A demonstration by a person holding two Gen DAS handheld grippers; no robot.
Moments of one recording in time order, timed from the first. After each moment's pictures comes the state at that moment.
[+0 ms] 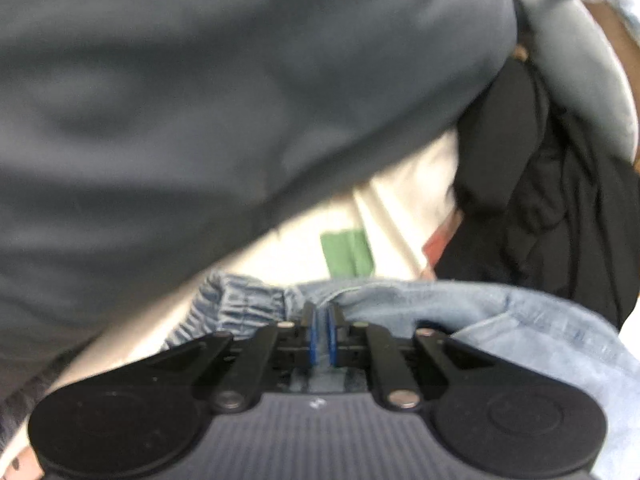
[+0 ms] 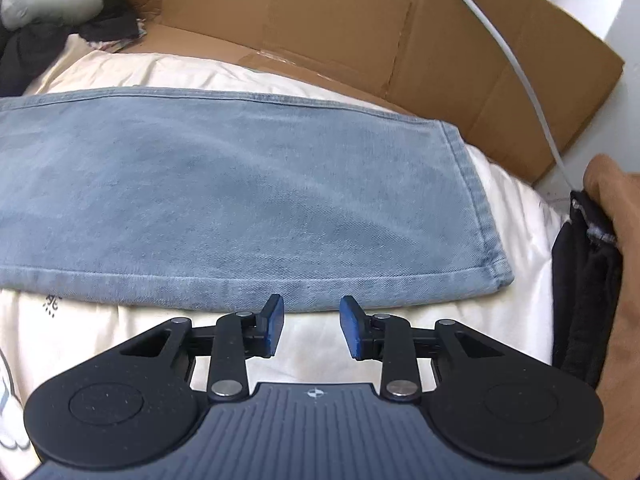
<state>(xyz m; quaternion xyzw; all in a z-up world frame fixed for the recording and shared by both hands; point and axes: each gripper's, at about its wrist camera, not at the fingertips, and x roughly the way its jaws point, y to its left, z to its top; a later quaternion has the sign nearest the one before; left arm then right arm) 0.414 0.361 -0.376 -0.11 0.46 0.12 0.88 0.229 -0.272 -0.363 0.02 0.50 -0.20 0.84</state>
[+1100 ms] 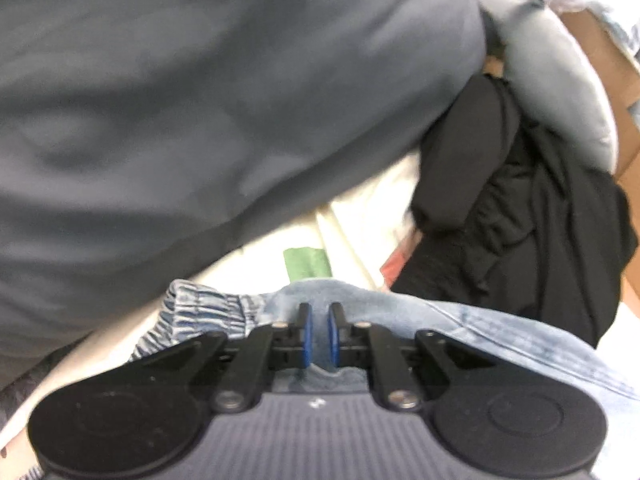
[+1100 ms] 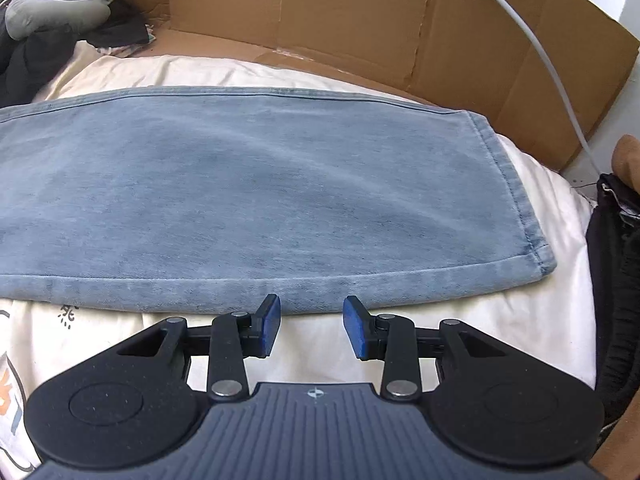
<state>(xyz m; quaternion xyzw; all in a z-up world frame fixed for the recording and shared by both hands) 0.409 0.348 -0.370 -0.14 0.43 0.12 0.88 0.233 -0.260 -0.380 0.04 0.51 -0.21 0.84</state>
